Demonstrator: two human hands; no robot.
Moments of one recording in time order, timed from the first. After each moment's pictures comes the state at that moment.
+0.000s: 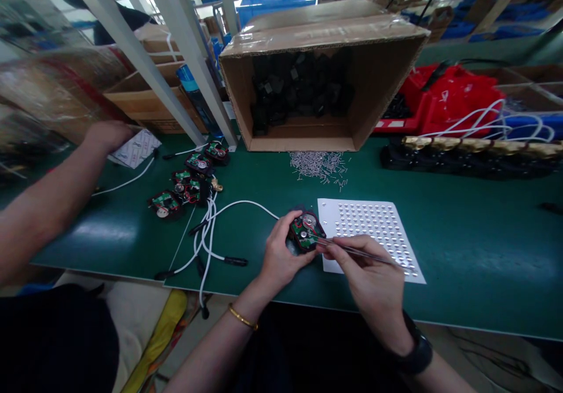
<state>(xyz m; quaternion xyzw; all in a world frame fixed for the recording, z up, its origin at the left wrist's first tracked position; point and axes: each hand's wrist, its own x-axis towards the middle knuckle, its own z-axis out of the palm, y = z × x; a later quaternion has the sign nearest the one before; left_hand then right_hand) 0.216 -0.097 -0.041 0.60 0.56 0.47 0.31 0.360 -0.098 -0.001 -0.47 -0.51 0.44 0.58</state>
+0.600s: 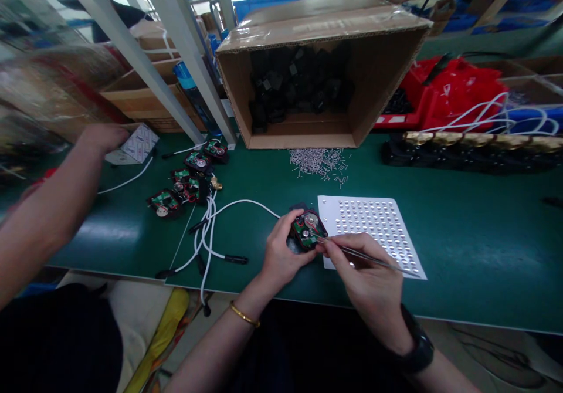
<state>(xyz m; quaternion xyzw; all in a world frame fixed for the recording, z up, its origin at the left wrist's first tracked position) 0.215 -0.098 -0.041 0.62 0.56 0.46 0.29 0.360 -0.105 0.000 -0.48 -0.58 0.38 0.54</state>
